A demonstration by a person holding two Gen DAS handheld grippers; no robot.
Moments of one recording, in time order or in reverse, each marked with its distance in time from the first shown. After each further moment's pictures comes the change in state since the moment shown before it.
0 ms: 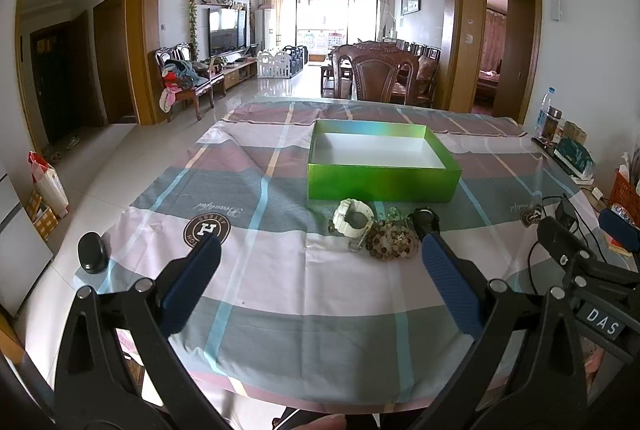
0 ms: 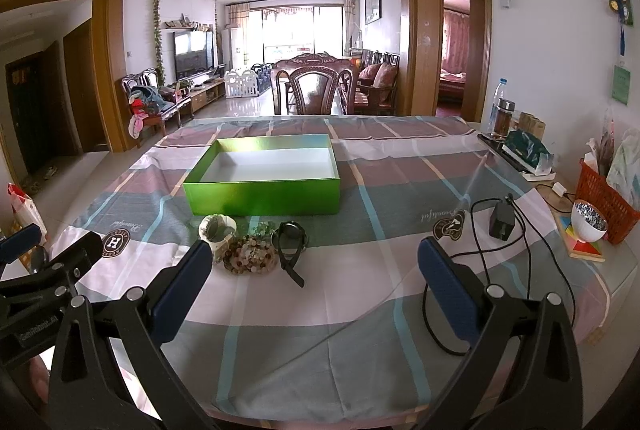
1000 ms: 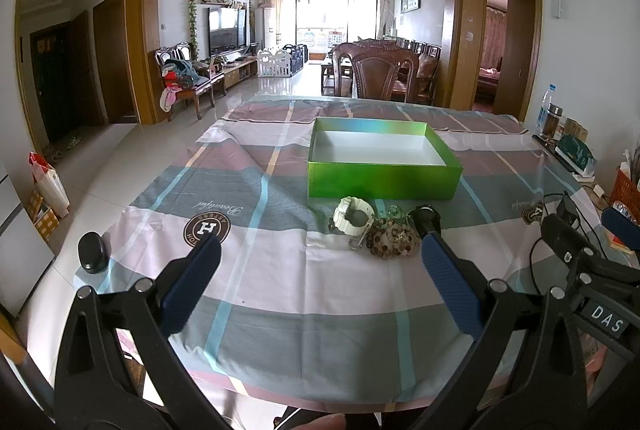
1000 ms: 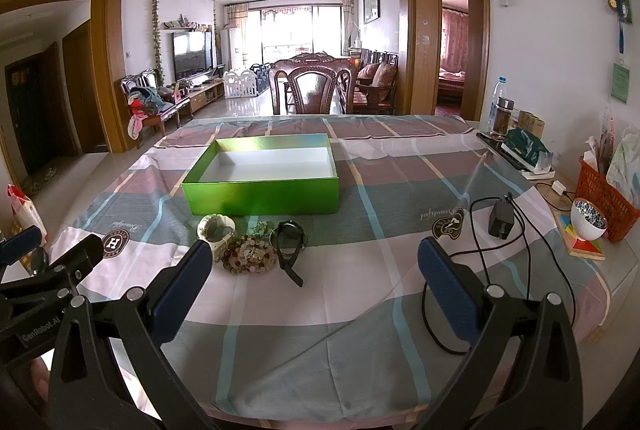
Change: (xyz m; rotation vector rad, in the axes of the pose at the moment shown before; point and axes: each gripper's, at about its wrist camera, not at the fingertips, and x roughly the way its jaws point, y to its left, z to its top) left arm 0.003 0.001 -0.002 0.000 0.001 0.003; right arm 0.002 0.001 -0.003 0.005 0.003 0.003
